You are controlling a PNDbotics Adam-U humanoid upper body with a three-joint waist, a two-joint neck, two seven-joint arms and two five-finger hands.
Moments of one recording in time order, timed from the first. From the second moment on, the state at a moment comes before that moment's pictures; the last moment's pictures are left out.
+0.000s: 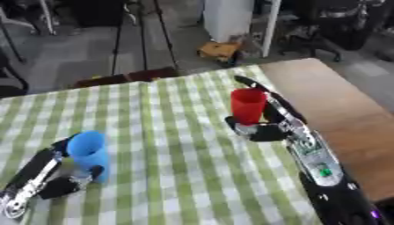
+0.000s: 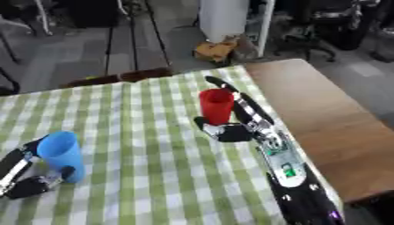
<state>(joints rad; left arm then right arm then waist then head) -0.57 0.25 -0.08 -1.06 -0.78 -0.32 -0.12 -0.49 -0.21 -0.04 -1.41 0.15 -0.30 0.34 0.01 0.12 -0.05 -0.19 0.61</state>
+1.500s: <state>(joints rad) -0.62 0.20 -0.08 -0.98 -0.80 -0.35 -0.03 -0.49 -0.21 -0.04 -1.41 0.14 -0.30 0.34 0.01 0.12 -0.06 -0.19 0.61</state>
